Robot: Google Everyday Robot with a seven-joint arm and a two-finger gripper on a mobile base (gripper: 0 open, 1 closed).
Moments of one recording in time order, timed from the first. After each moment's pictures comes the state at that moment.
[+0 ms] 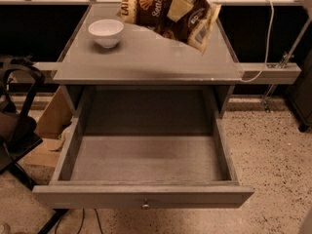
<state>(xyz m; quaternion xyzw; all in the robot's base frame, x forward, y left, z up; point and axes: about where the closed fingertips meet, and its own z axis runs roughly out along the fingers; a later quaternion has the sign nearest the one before) 0.663 -0.060 1.022 -0.54 0.78 -0.02 0.32</state>
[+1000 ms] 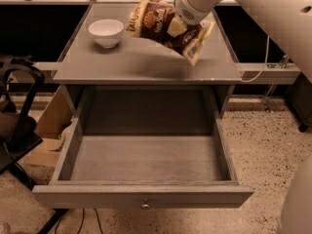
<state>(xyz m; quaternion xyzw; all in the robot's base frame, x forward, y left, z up) 0.736 -0.065 0.948 -0.50 0.78 -0.05 0.36</state>
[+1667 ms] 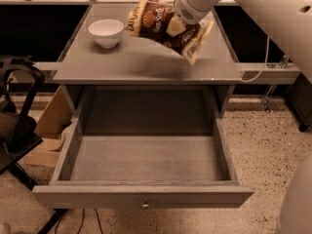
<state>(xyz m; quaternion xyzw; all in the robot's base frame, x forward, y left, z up) 0.738 -0.065 0.947 -0.50 0.78 -0.05 0.36</state>
